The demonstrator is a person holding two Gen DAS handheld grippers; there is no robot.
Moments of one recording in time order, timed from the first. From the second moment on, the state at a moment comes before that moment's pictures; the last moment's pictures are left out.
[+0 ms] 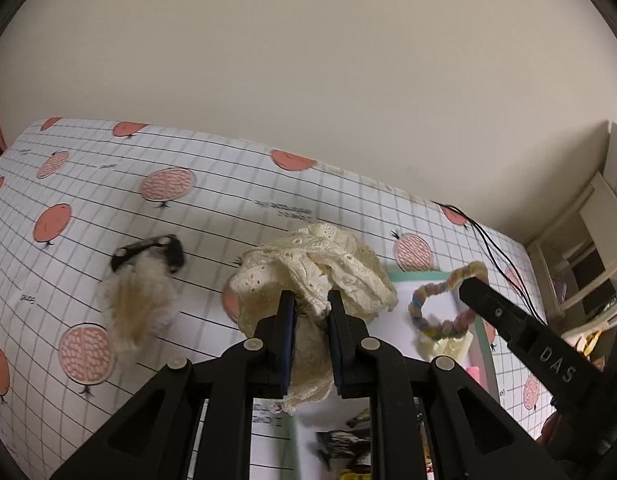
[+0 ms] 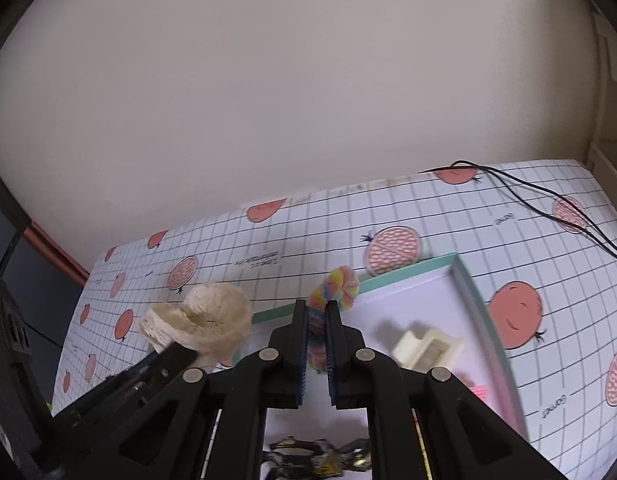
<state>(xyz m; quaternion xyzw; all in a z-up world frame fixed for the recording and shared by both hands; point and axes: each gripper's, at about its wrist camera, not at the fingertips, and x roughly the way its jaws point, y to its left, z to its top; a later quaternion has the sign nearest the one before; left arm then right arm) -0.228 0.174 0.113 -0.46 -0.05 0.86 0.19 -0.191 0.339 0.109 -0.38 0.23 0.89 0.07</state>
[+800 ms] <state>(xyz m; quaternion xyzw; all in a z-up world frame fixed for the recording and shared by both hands) -0.215 0.238 0.068 -0.50 0.04 0.84 0.21 -0.189 0.366 0.071 -0.43 0.23 0.87 0.11</state>
